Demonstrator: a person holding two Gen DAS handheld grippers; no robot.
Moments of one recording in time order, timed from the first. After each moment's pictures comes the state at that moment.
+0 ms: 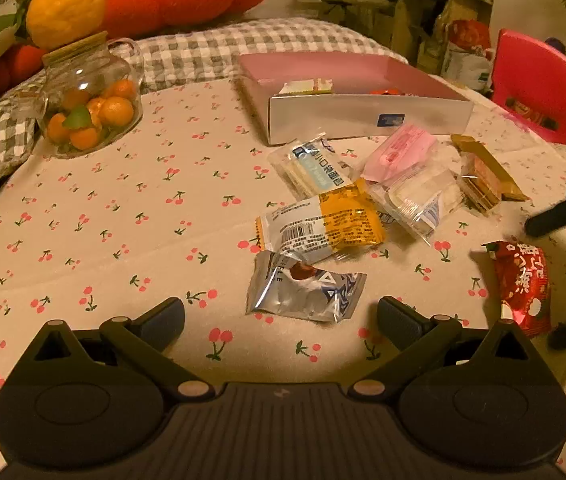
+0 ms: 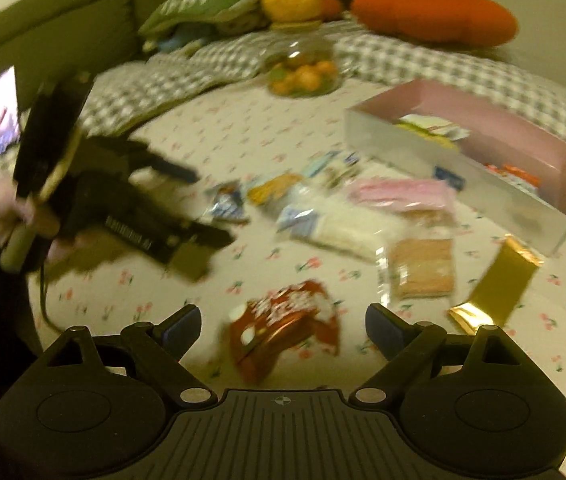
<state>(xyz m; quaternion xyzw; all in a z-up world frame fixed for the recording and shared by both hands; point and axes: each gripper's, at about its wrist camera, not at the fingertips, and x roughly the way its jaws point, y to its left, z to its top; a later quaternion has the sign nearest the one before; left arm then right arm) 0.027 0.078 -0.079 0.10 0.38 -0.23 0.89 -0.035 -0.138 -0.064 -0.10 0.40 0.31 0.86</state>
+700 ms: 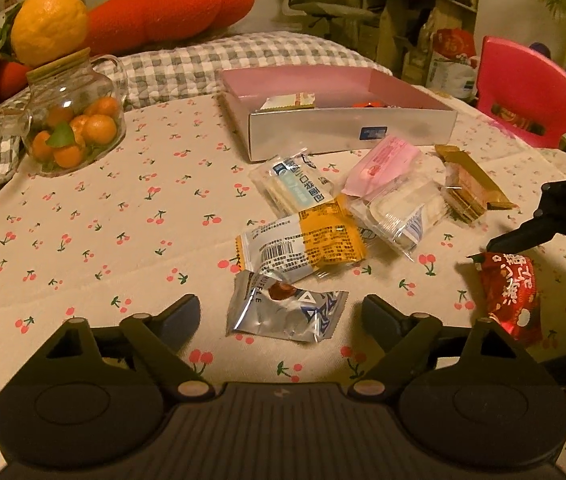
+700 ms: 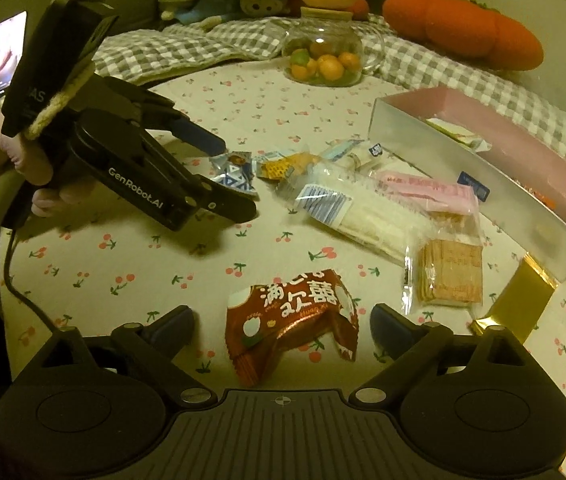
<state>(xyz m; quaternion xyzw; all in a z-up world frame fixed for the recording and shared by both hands) 0.029 0.073 -0.079 0.10 0.36 -0.25 0.89 -0.040 -0.120 -0.083 -0.15 0.37 0.31 0.87</state>
